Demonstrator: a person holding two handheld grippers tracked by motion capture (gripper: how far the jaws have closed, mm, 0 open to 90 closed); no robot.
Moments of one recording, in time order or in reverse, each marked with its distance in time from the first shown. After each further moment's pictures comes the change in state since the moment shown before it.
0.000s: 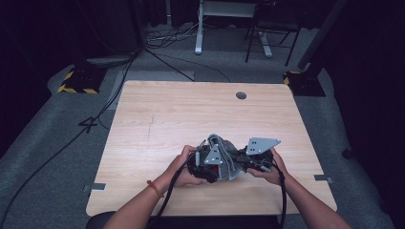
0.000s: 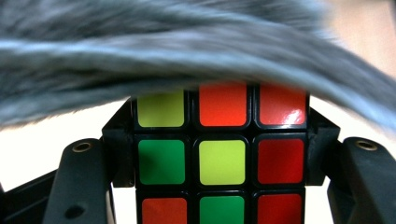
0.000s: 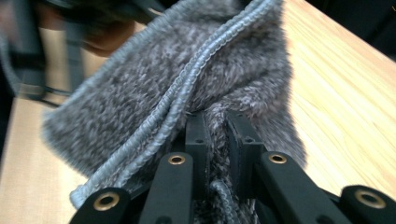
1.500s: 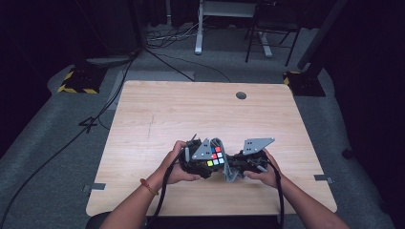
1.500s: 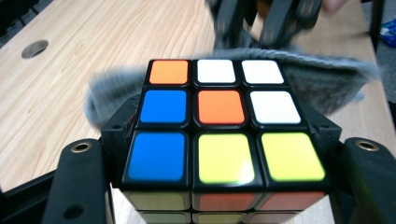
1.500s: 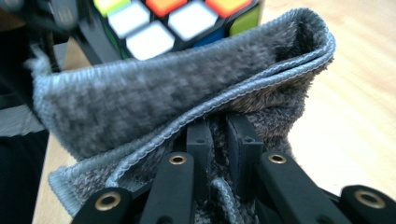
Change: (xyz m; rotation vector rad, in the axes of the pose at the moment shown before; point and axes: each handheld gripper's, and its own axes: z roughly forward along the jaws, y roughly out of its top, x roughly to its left) left arm 0.015 -0.005 -0.031 -0.105 0.016 -0.021; right arm 0.000 -0.015 0.022 -0.007 0.169 0.105
